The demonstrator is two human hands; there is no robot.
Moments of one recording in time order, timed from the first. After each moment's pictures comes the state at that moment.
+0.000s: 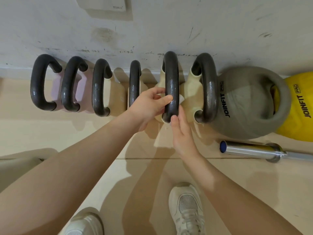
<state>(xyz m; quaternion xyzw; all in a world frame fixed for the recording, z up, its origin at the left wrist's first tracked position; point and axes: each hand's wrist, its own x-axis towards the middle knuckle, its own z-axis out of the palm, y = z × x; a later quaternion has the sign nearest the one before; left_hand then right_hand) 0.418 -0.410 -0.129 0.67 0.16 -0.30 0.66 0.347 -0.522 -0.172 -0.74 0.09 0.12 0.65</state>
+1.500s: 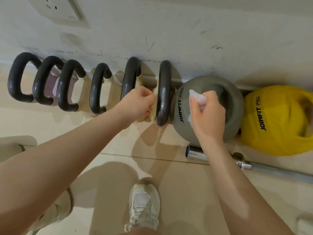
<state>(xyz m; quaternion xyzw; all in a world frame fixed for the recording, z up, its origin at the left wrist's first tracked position) 0.420 -0.510 -0.081 0.80 0.18 -0.26 0.51 0.392 -0.677 -0.095 -0.92 0.16 0.00 0.36</state>
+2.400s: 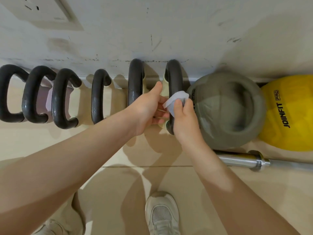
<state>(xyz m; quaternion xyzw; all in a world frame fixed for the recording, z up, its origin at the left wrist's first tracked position) 0.449 -0.501 -0.105 0.65 0.24 -0.38 0.61 0.411 -0.601 -0.124 -0.80 0.24 0.14 0.54</state>
